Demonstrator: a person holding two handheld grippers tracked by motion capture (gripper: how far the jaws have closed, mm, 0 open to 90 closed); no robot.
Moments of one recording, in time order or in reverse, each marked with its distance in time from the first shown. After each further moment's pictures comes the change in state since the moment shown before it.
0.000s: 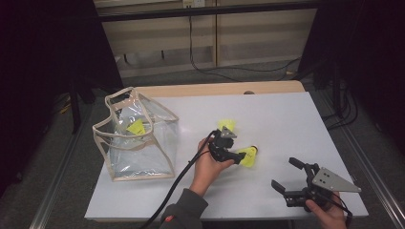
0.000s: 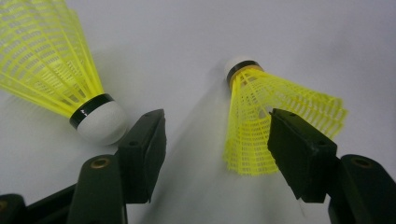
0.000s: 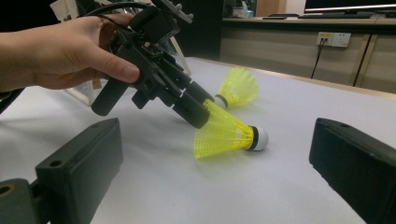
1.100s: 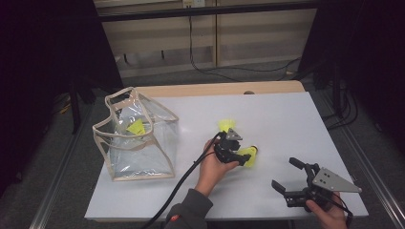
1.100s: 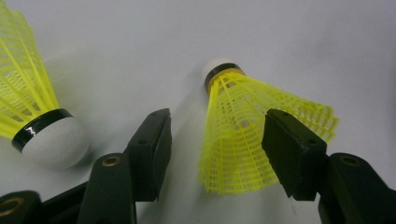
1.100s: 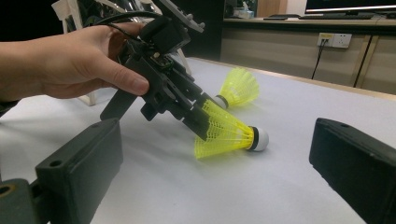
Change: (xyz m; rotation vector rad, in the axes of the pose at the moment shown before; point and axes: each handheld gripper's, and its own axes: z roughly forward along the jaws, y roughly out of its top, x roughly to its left) left arm -0.006 -0.001 0.017 0.002 -0.052 0.031; right arm 0.000 0.001 -0.001 -0.003 -0.001 -0.005
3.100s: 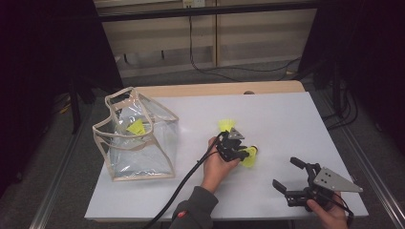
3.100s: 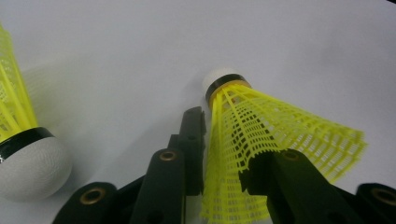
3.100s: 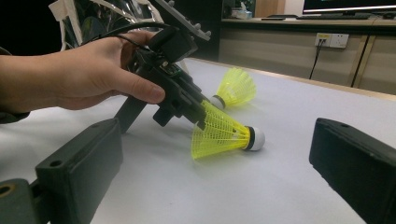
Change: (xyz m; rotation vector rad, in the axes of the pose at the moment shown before) left arm 0.003 0.000 0.015 -0.032 -0.022 -0.012; right arm -0.002 0.000 -0.001 0.000 -0.004 0.005
